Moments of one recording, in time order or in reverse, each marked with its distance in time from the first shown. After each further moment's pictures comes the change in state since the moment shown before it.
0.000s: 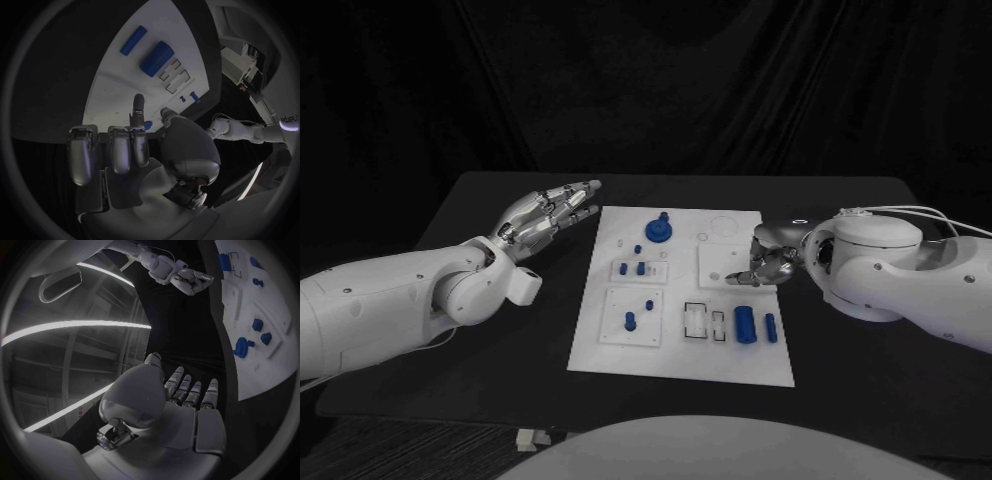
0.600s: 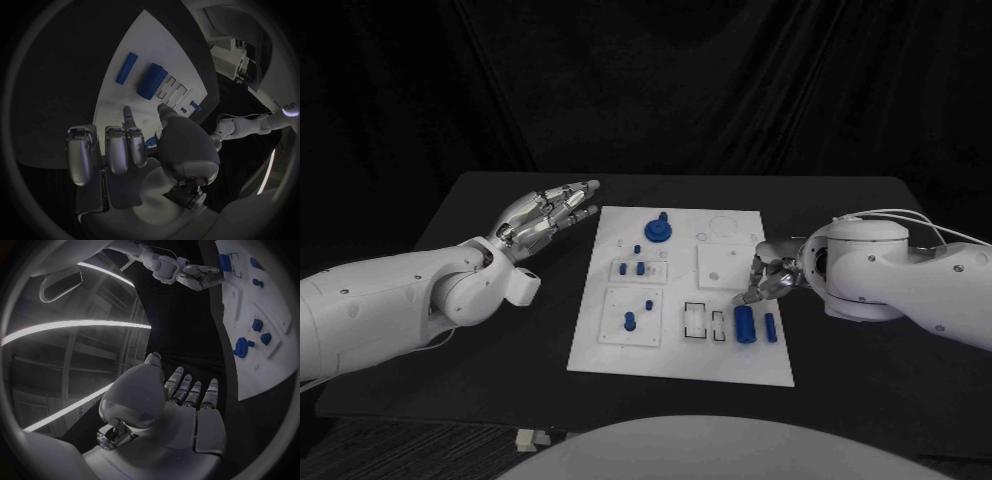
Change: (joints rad) left arm 0.000 -0.005 0.000 0.003 0.000 0.003 0.000; left_hand 0.004 -0.004 0.000 0.000 0.000 0.000 -0.007 0.000 0.000 0.006 0.013 0.012 0.001 0.000 0.000 0.008 0.001 0.000 0.000 0.000 0.004 0.001; right arm -0.019 0.017 0.000 -0.038 0.164 0.104 -0.044; right_hand 0.077 -0.005 -0.006 -0.067 -0.014 -0.314 0.079 -0.187 -0.180 0.000 0.070 0.000 0.000 0.001 0.062 0.000 0.000 0.000 0.000 0.050 0.000 0.000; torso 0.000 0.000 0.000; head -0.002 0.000
